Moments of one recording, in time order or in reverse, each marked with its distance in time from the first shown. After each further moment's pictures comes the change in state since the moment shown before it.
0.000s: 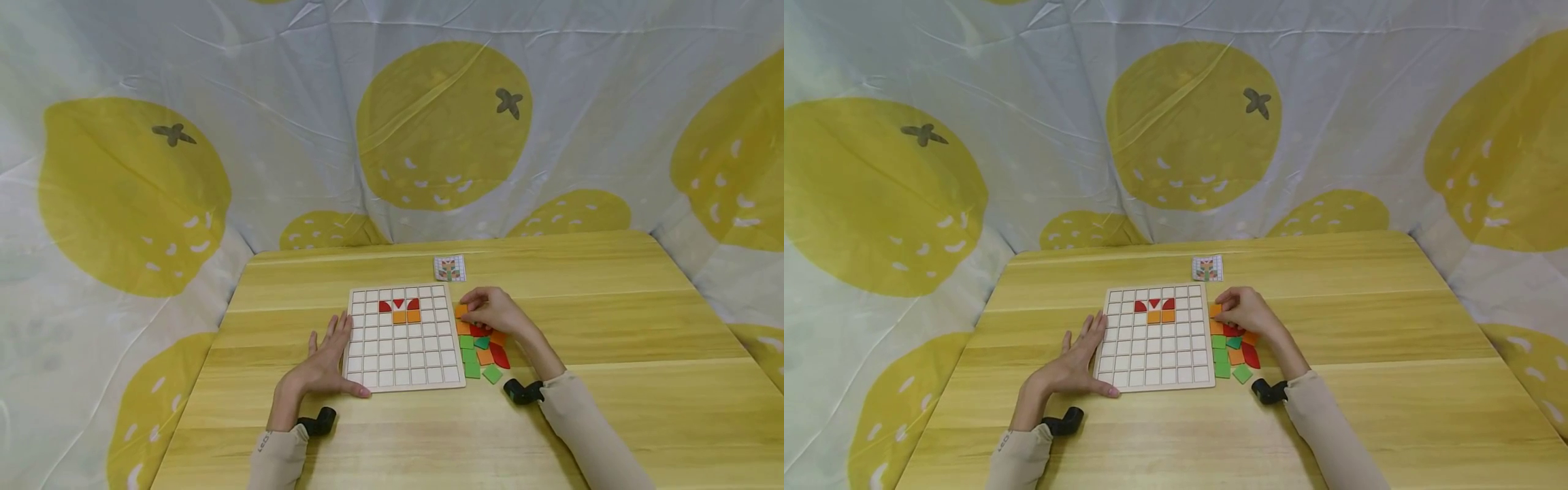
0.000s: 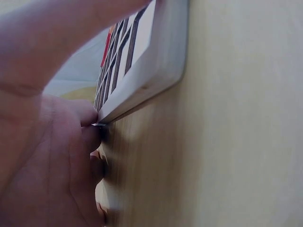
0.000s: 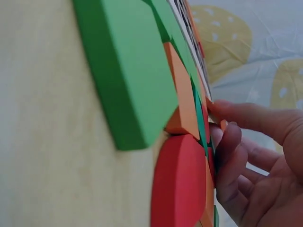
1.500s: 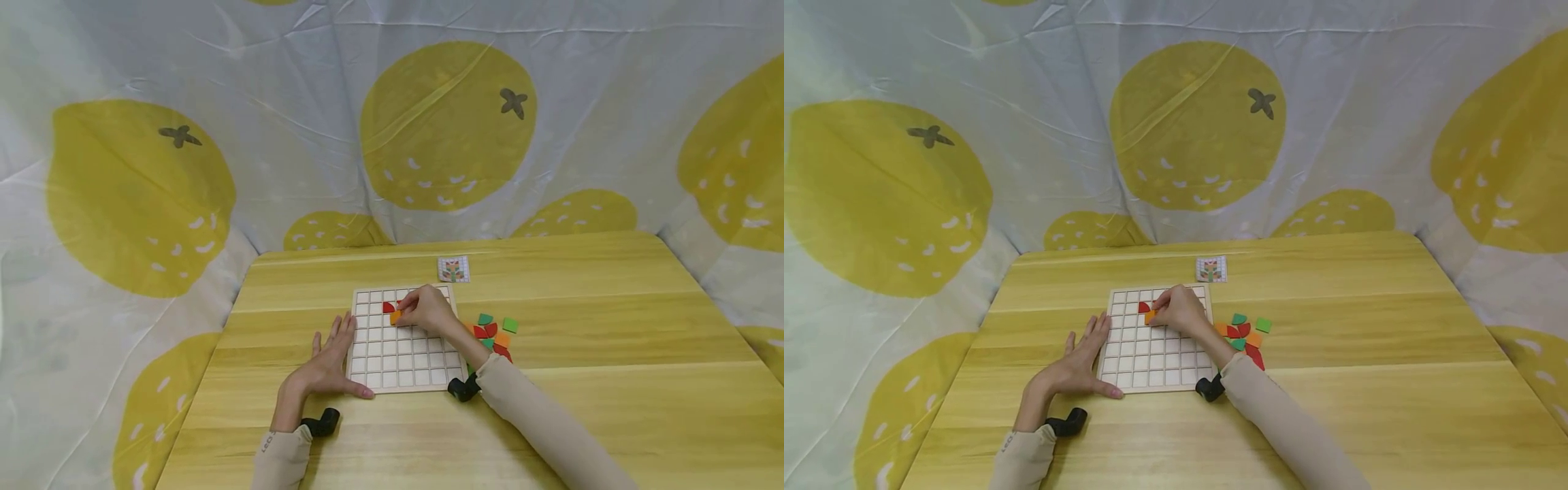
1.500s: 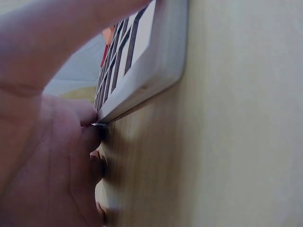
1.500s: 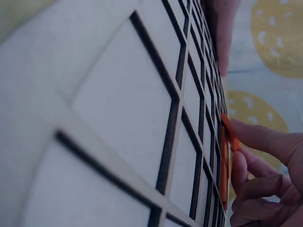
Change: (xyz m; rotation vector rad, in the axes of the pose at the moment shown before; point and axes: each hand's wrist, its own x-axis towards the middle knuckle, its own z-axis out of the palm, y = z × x) left_hand -0.002 0.000 -0.002 0.010 -0.006 0.002; right_hand 0.047 -0.066 0.102 -0.127 0.060 -0.101
